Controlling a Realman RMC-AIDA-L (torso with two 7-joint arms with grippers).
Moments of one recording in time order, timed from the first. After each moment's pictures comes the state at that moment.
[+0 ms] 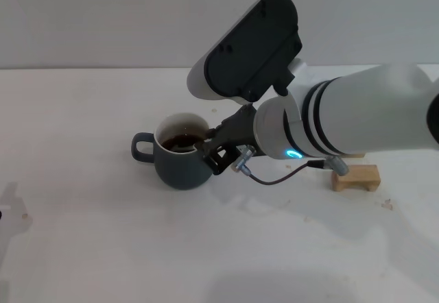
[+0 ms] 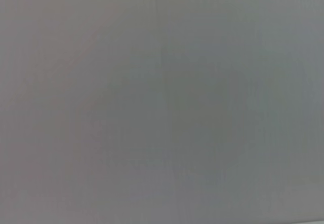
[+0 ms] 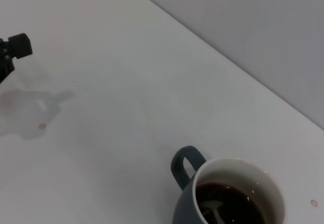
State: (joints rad) left arm -0.12 -2.06 -0.70 -0.18 2.18 1.38 -0.02; right arm 0.65 2.08 1.14 1.58 -2.70 1.10 -0.08
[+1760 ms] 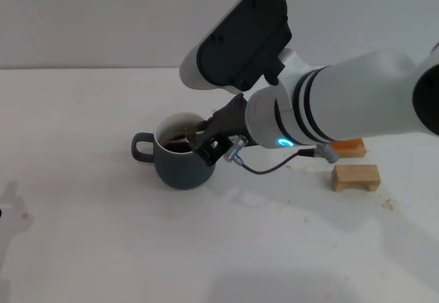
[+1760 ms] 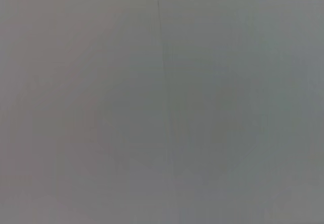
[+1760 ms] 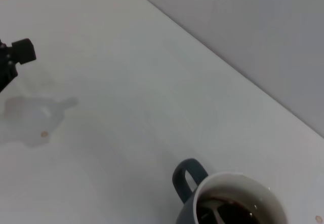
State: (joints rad) left arm -0.13 -2.07 -0.71 -0.18 2.18 1.39 -0.02; right arm 0.69 2.08 1.17 1.52 -2.66 1.06 -0.13
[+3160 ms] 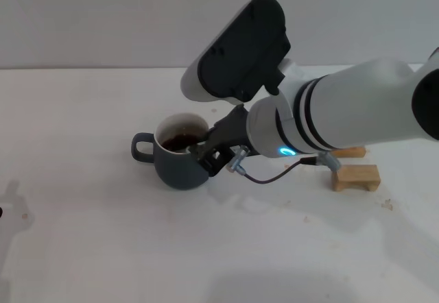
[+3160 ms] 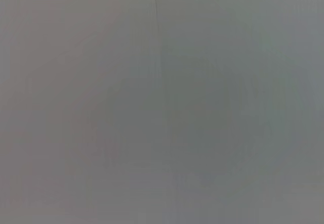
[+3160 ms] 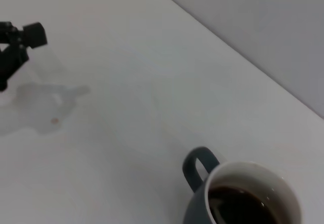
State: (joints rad) left arm -0.13 -2.06 -0.71 -0.19 2.18 1.39 -0.02; right arm 0.69 2.08 1.16 1.51 -2.63 1.07 -0.16
